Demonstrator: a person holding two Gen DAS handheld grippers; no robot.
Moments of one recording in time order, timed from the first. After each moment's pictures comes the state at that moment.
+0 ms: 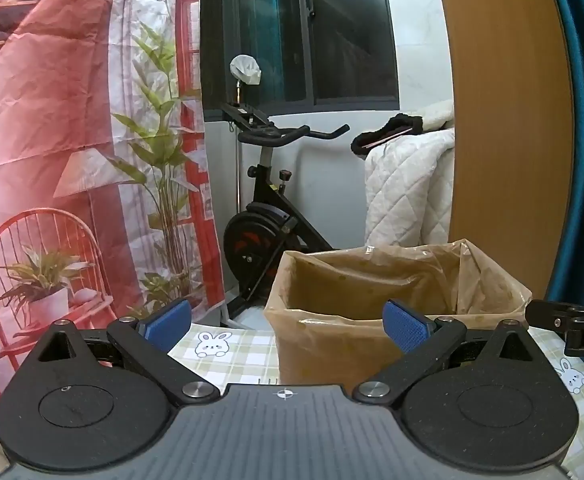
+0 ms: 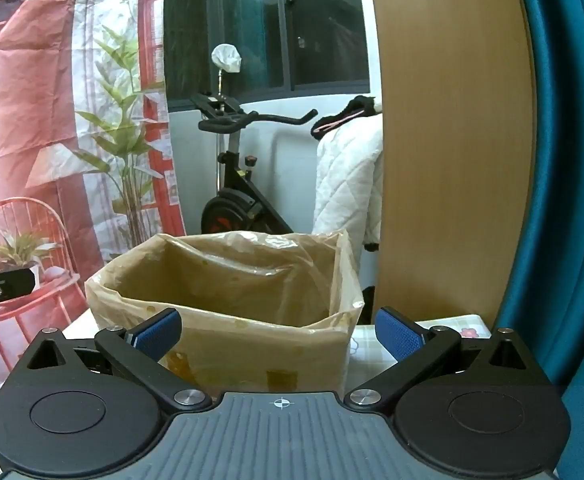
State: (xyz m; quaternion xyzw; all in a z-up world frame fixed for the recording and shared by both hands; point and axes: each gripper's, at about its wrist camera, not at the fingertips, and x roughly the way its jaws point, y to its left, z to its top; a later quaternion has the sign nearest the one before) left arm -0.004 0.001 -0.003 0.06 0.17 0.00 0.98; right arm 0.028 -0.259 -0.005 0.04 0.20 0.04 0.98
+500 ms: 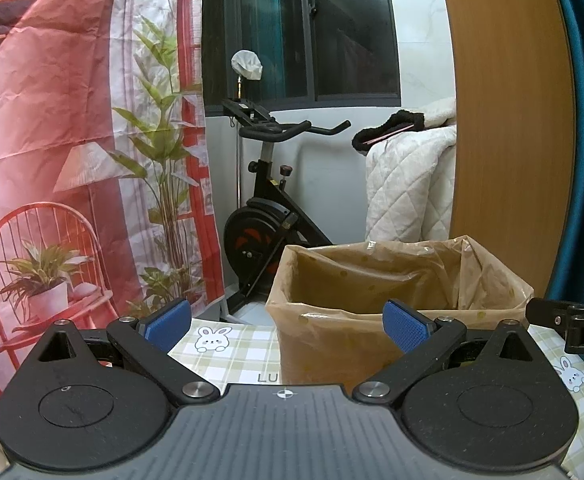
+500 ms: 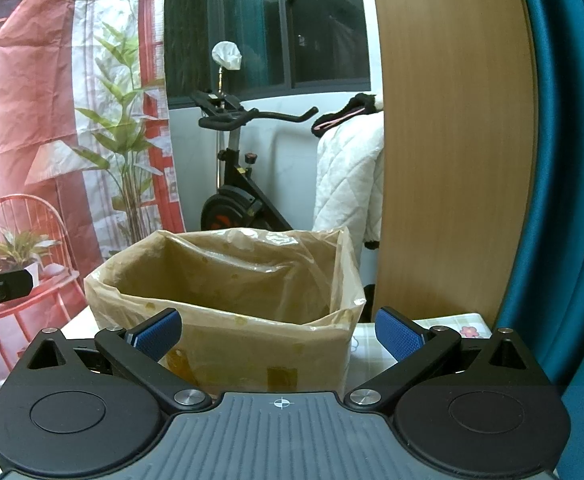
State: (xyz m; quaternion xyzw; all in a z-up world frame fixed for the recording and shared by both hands) left arm -0.002 0.001 -0.003 0.05 0.18 0.00 0.98; right arm 0.030 -0.259 -0.006 0.04 0.21 0.04 0.98
